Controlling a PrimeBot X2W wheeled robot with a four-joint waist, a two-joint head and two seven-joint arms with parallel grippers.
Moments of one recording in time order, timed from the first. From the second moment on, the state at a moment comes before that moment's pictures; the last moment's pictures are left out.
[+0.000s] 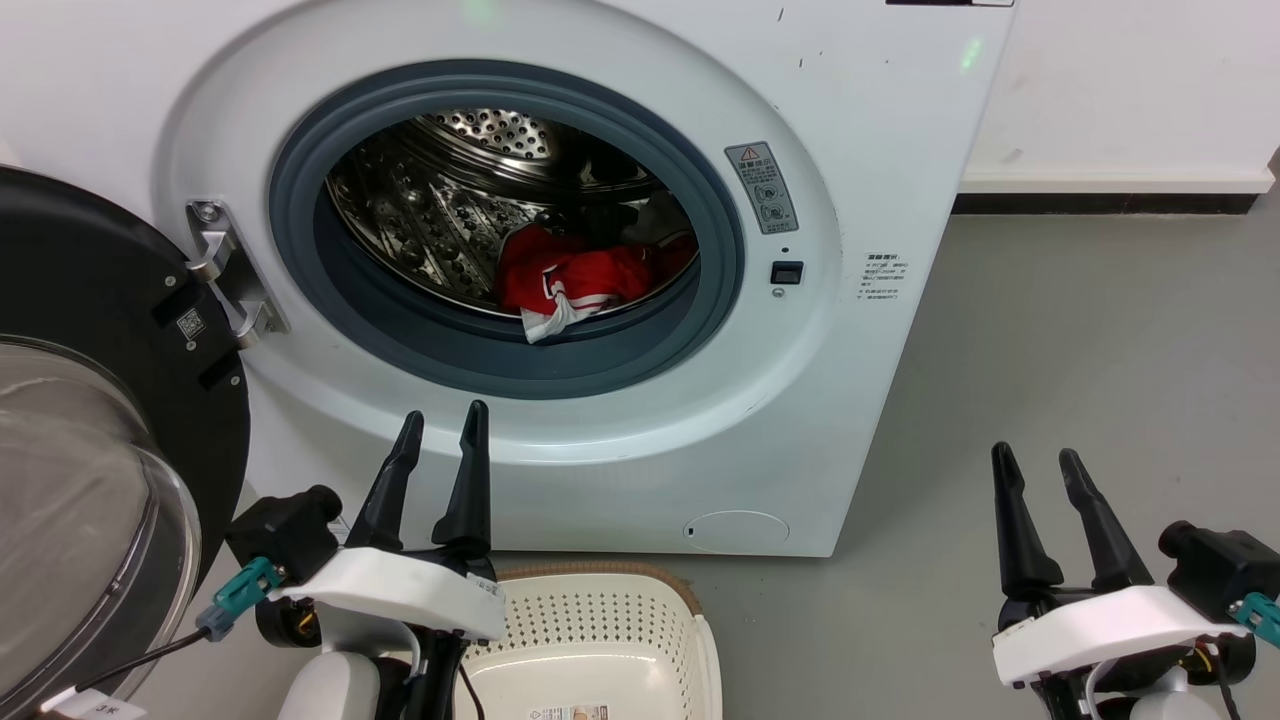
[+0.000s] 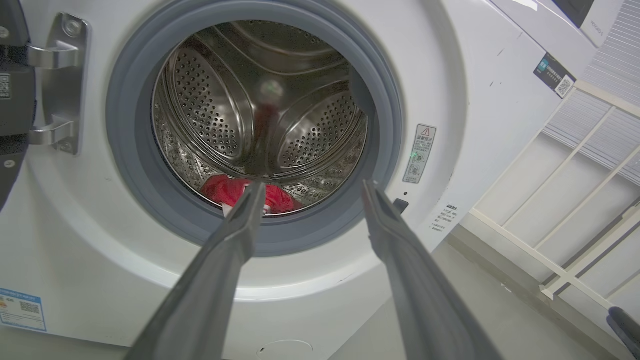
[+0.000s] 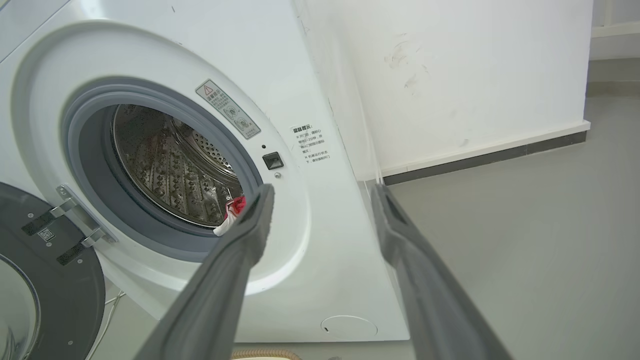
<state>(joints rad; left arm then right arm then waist) -0.14 0.05 -0.10 0.16 -0.54 -0.12 -0.16 -0.04 -0.05 0.00 0.13 0.39 0.13 -0.16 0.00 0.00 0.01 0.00</state>
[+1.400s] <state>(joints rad) -0.15 0.05 -0.12 0.22 -0.17 -0.09 -0.25 -0.04 -0.05 0.01 0.12 0.03 0.13 -0.21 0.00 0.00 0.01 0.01</state>
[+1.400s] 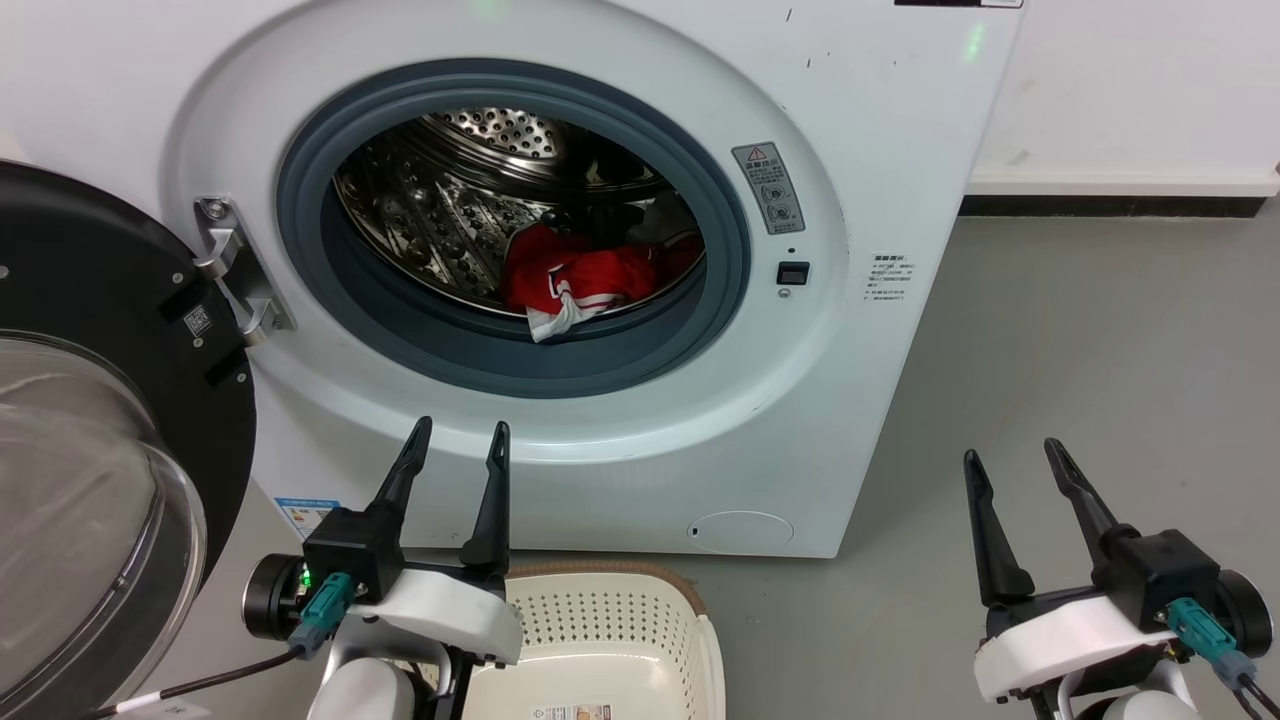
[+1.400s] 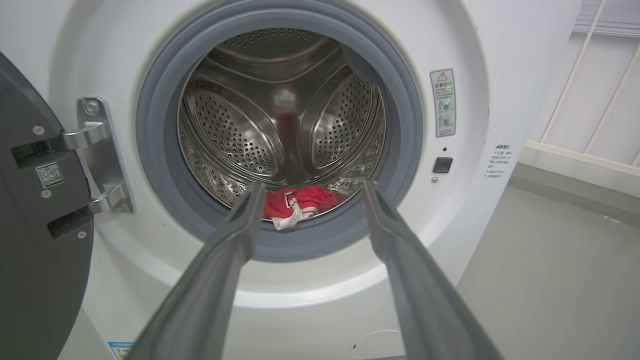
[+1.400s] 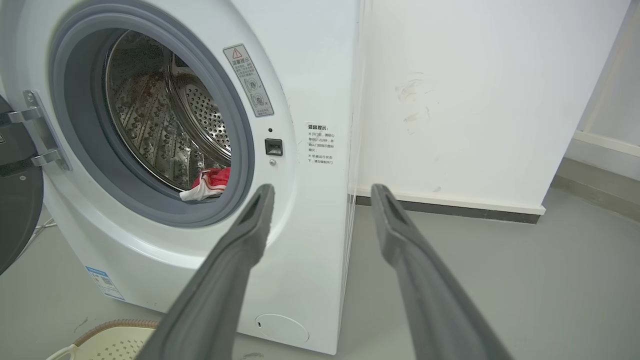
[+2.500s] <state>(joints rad) -0.18 0.05 -0.12 0.26 -0.14 -0.07 -0.26 -0.04 -0.05 0.01 0.13 0.01 0.13 -0.22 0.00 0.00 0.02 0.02</state>
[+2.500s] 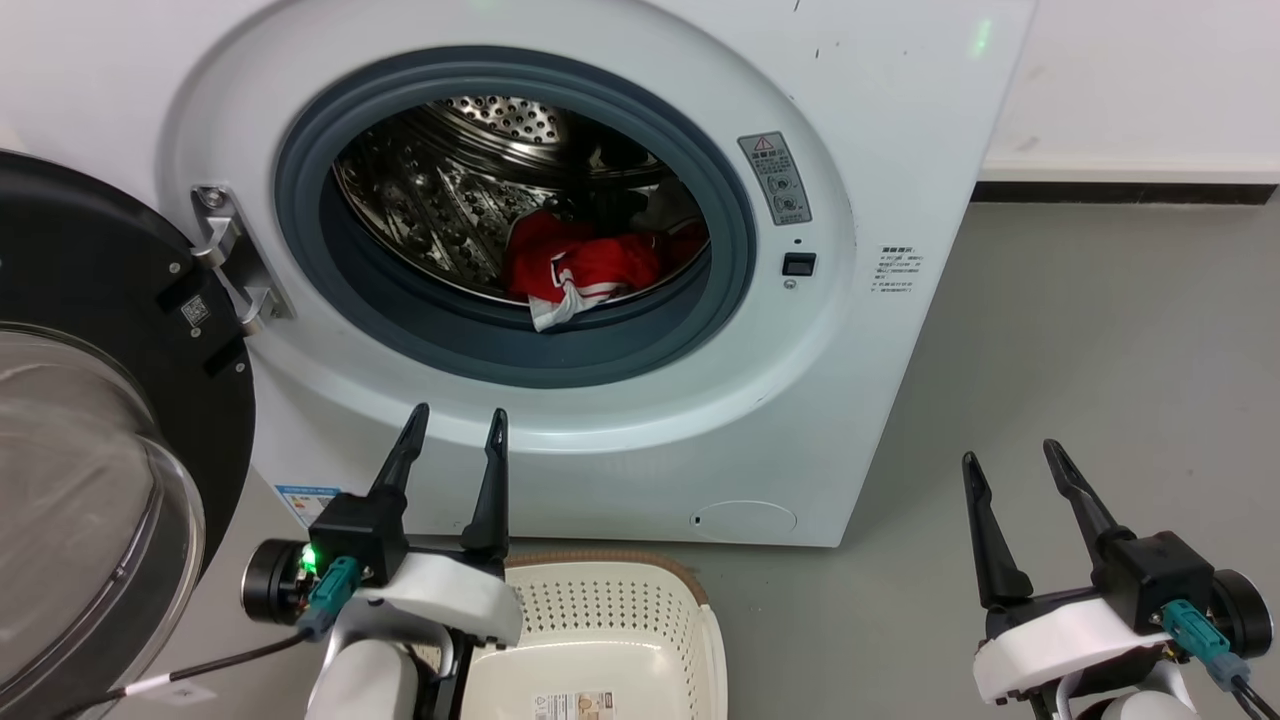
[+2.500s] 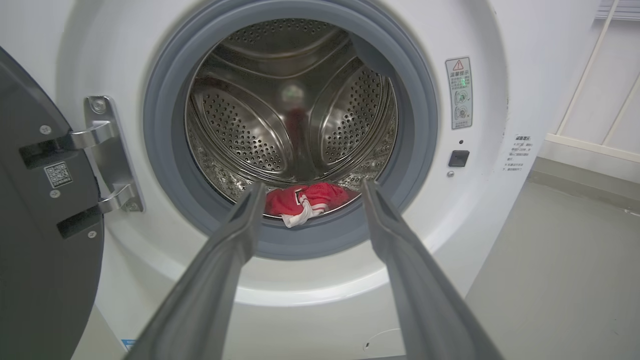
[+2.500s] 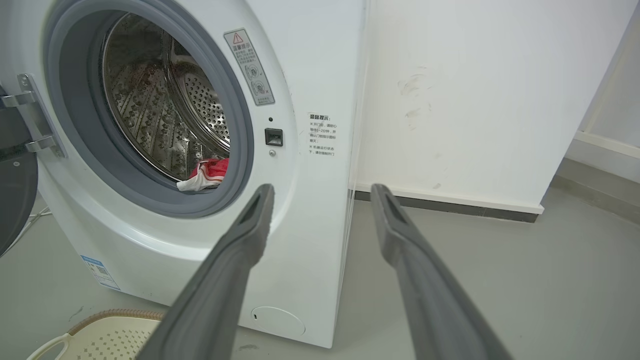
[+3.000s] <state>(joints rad) -0.44 0.05 -0.09 0.39 -0.12 -0.07 -0.26 -0.12 -0.05 0.06 0.06 0.02 0.13 -0.22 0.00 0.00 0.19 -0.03</state>
